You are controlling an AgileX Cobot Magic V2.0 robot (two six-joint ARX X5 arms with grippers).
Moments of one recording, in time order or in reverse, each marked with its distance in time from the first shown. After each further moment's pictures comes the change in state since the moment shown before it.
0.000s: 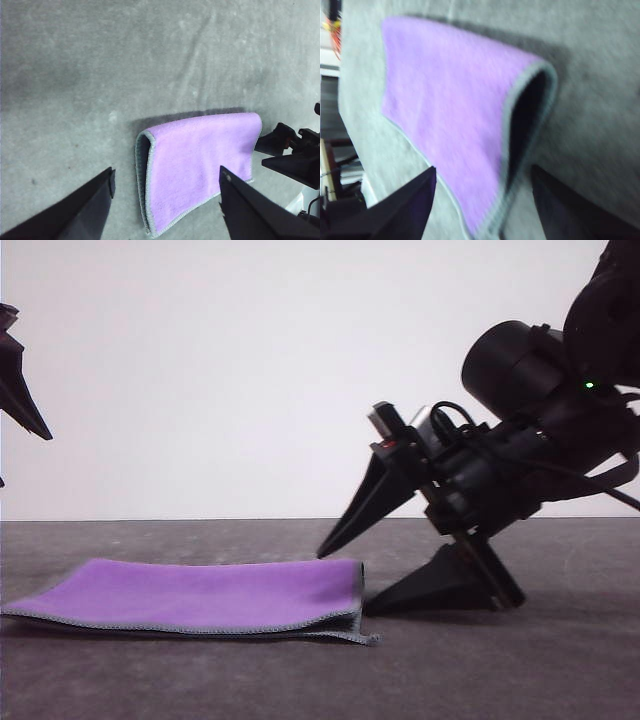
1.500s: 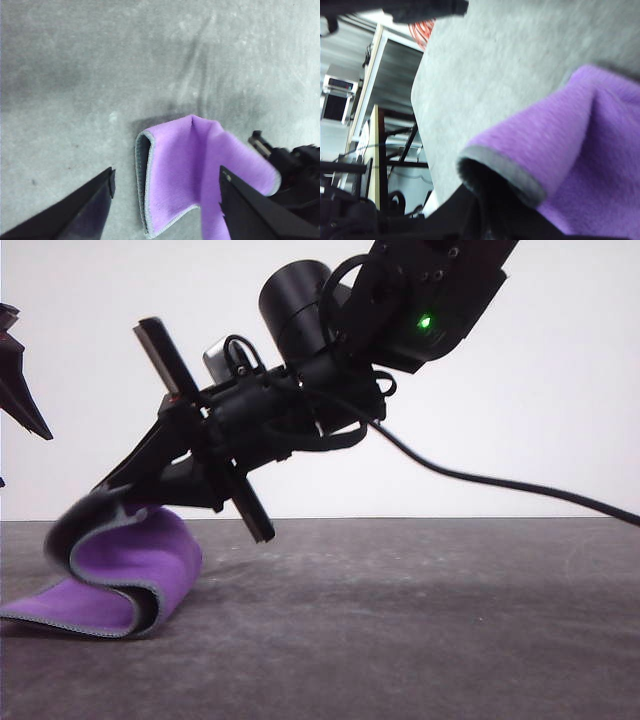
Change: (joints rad) left_arx -0.001 0.000 0.000 0.003 0.000 -0.005; right_arx 0.301 0.254 0.443 0.101 0.004 0.133
